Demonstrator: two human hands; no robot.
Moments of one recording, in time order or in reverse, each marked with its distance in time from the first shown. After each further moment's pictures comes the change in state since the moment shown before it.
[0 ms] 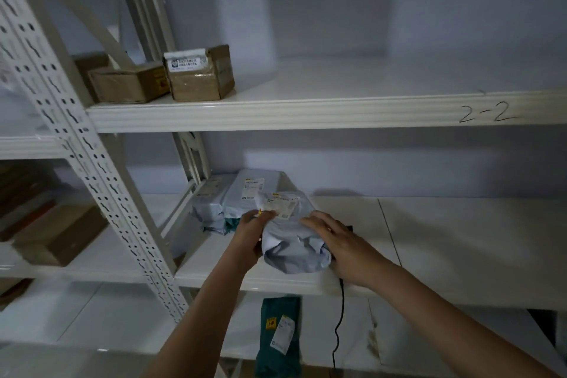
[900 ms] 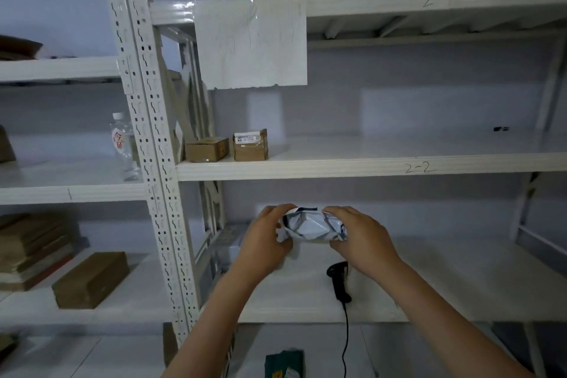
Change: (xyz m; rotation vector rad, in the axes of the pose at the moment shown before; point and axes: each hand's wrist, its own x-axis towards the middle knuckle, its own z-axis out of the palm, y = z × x) left_hand -0.244 0.093 -0.045 0.962 -0.095 1.004; right_hand -0.069 -0.224 -0.130 -0.106 0.441 0.292
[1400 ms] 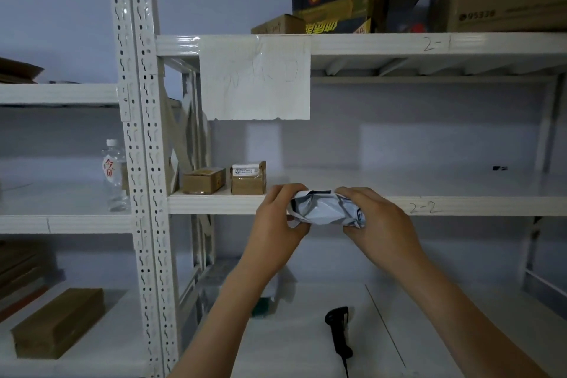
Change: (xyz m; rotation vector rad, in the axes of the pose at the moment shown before) left_hand 0.070 0.051 -0.028 -0.133 0.269 0.307; right_hand 0.061 -0.015 -0.062 0.015 0.282 -0.108
